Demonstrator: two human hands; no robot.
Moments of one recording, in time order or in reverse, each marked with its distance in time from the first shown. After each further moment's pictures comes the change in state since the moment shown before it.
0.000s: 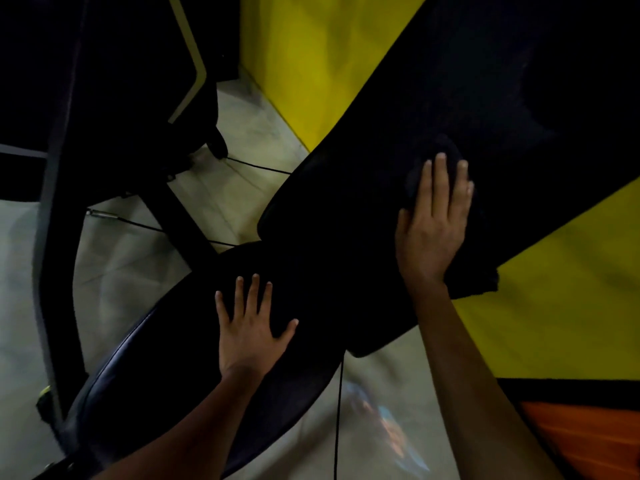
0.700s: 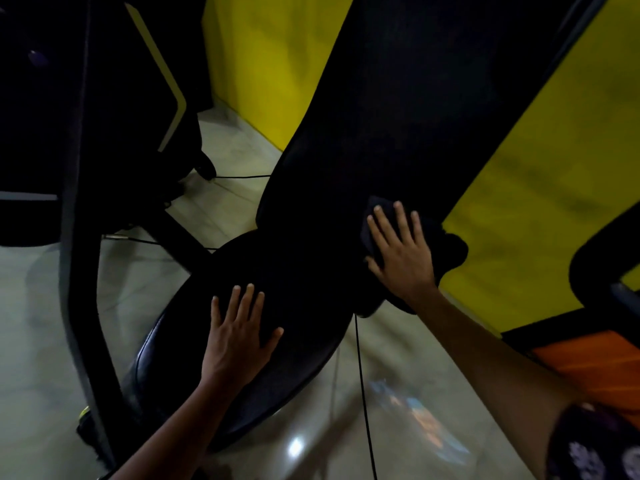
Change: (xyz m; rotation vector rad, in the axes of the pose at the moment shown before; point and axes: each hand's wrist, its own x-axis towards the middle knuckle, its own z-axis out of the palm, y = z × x) left_hand -0.066 -0.062 -0.023 0.040 -0.041 0.263; right_hand -0.126 0.021 -0.020 -0.171 -0.368 -0.353
